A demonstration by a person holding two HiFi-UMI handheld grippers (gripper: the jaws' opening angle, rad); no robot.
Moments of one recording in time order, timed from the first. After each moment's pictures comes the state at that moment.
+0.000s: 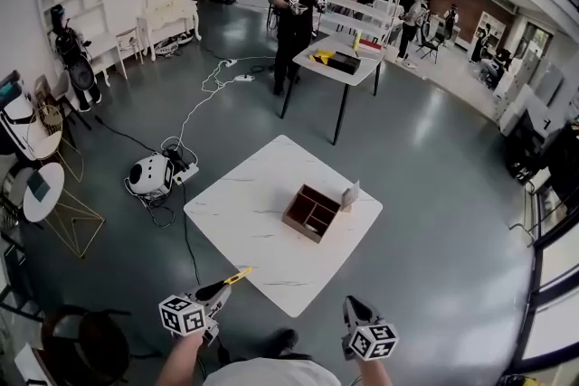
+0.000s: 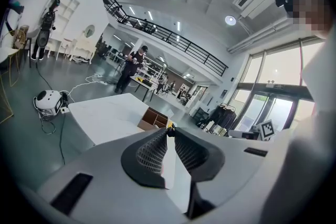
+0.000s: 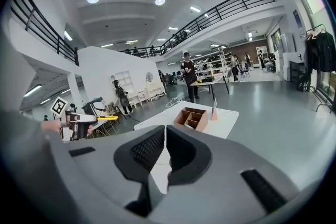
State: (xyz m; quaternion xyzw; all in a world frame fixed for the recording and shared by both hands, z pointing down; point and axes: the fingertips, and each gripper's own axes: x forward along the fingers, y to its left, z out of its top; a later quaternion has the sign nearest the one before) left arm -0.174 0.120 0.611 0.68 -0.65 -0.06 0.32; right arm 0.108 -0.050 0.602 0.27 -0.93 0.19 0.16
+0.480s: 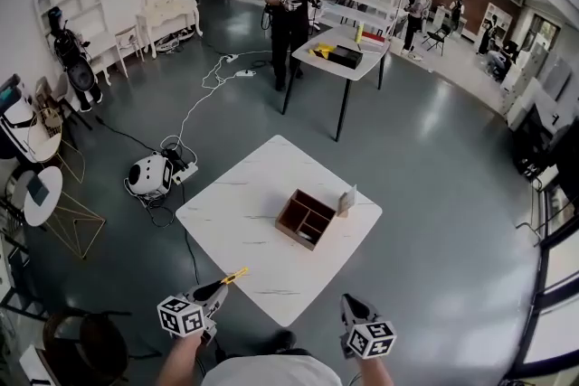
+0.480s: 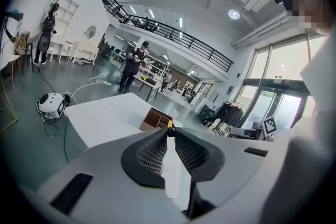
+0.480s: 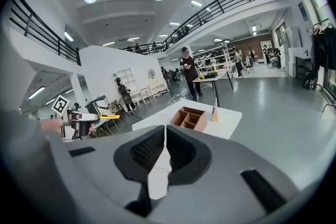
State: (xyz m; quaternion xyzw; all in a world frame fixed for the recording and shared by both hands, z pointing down) left arm -0.174 0.058 0.622 0.66 -0.67 -0.04 0.33; right arm 0.100 -0.119 0.618 0.24 -0.93 0.21 0.17
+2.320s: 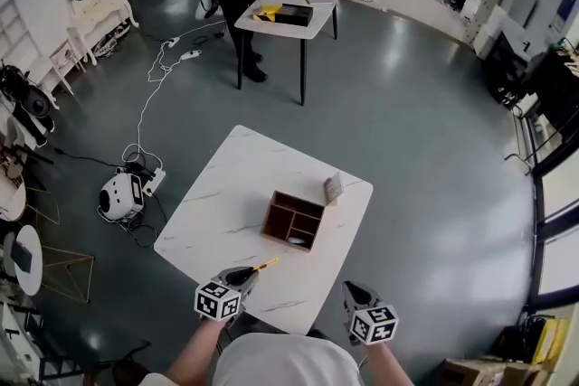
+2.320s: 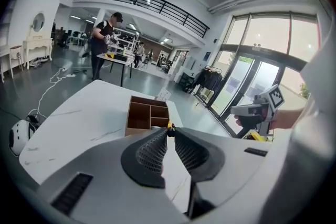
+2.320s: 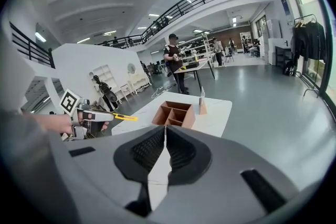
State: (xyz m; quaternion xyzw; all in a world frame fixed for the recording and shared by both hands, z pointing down) left arm -0.191 -0.144 0.704 0.77 -0.52 0.13 0.34; right arm 0.046 -0.202 0.679 0.33 -0.88 0.26 0.21
